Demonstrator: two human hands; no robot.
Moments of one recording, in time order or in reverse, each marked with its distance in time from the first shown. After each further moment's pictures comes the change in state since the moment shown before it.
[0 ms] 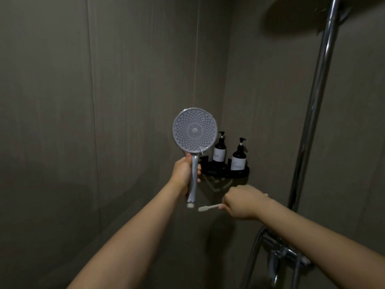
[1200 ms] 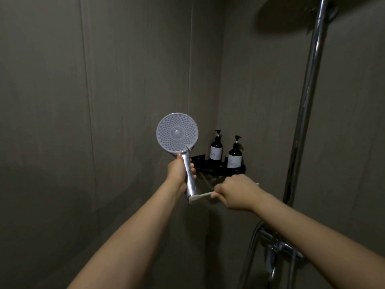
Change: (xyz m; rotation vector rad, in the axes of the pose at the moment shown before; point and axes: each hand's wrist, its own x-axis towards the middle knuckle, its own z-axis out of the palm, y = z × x) left_hand 0.003 -0.001 0.003 -0.190 0.144 -0.123; right_hand -0.008 0.004 -0.007 -0.035 0.241 -0.069
